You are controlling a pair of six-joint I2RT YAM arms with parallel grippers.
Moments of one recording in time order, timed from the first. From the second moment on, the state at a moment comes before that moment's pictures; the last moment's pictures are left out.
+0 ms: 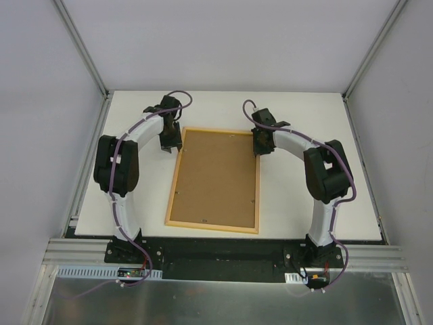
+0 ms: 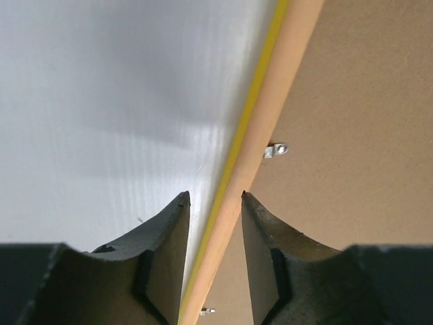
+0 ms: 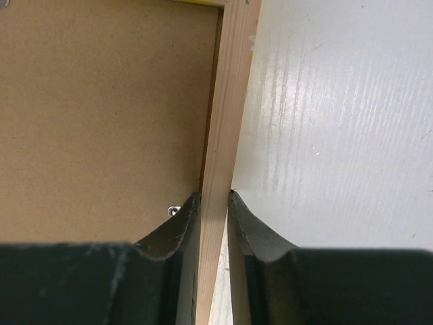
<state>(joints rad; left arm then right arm) -0.27 1.99 1.52 -0.79 -0.03 -0.43 0.44 1.97 1.38 -0.52 0.15 0.32</state>
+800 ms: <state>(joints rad) -0.36 1.21 0.81 -0.85 0.05 -1.22 0.37 1.88 1.22 -0.39 0.12 0.60</state>
